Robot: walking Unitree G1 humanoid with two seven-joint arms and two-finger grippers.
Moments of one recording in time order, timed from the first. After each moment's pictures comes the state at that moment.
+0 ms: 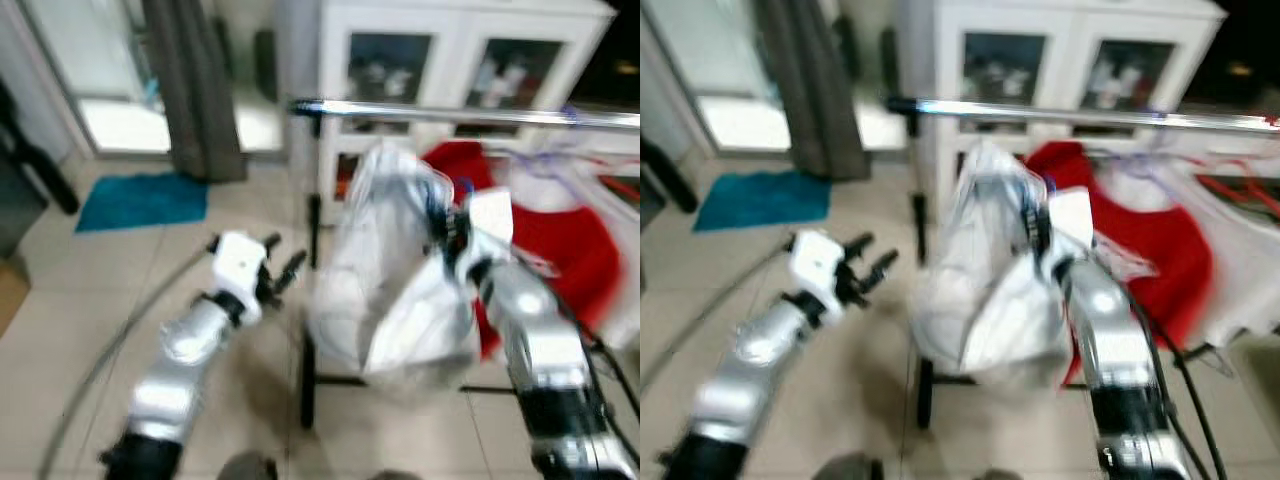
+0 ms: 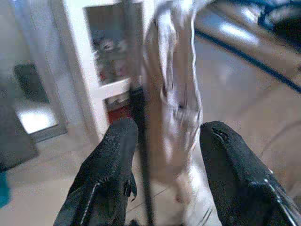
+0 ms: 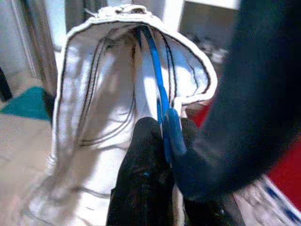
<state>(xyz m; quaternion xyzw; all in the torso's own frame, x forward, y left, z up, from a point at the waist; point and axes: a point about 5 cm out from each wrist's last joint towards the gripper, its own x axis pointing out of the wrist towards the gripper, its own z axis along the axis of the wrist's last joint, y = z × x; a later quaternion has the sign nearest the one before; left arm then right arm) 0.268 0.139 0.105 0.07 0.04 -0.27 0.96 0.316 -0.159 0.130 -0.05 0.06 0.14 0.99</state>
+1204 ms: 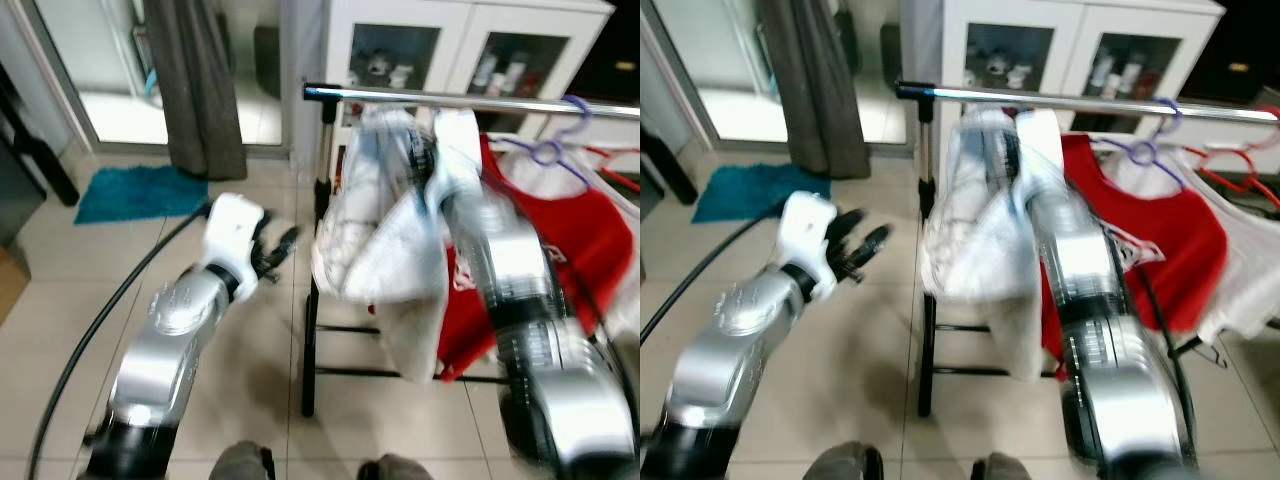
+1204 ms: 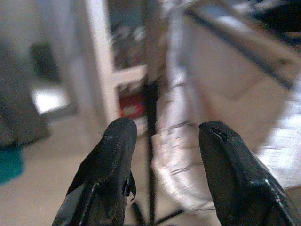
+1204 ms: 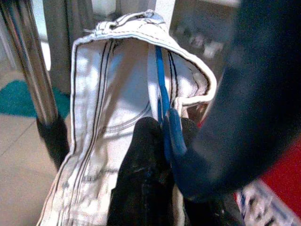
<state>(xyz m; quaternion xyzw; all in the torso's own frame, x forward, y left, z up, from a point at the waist) 0.275 0.142 0.131 0.05 0.07 -0.21 0.97 0.360 -0.148 0.148 -0.05 0.10 0.09 0.99</state>
